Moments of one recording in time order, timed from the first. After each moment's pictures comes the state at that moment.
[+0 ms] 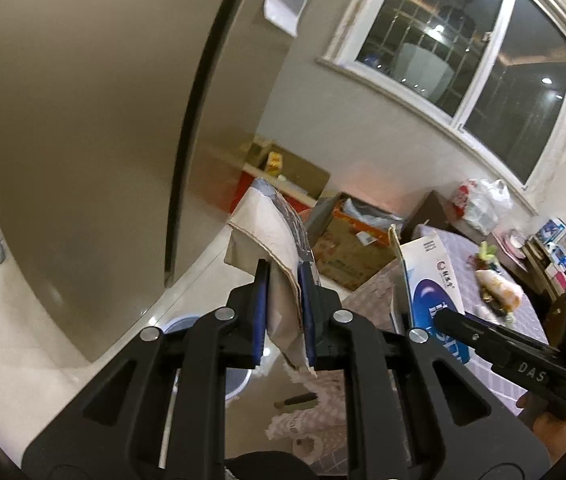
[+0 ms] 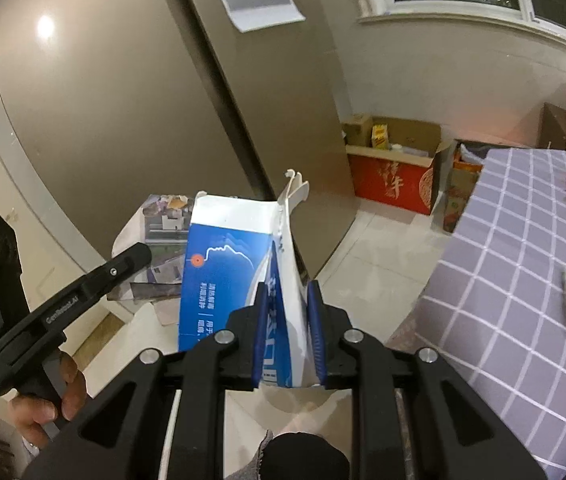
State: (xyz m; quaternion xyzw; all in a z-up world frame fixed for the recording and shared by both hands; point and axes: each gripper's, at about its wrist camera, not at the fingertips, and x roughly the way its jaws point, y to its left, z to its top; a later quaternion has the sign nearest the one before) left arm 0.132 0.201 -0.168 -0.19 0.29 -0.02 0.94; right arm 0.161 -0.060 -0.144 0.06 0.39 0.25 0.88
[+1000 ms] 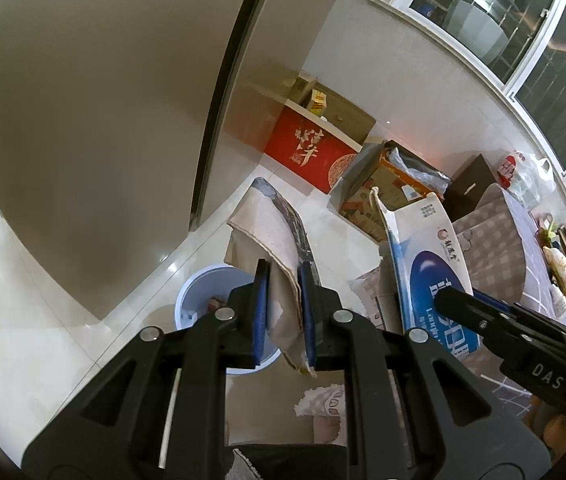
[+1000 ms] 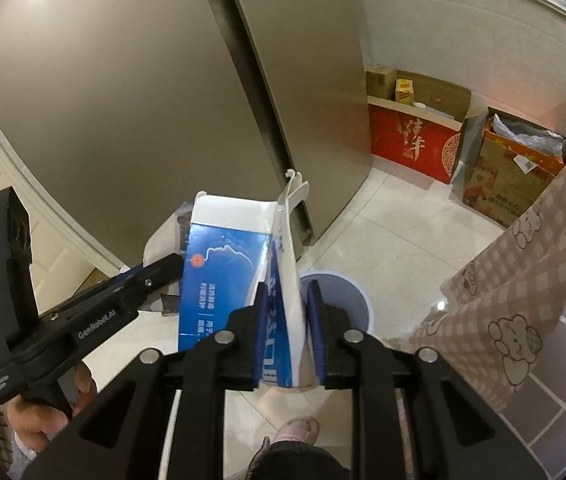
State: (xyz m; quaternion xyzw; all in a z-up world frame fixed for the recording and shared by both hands) left arm 0.191 0.230 -0.266 -0.21 0.39 0.01 0.90; right arm 0.207 0.025 -0.227 0.00 0.46 0.27 0.85
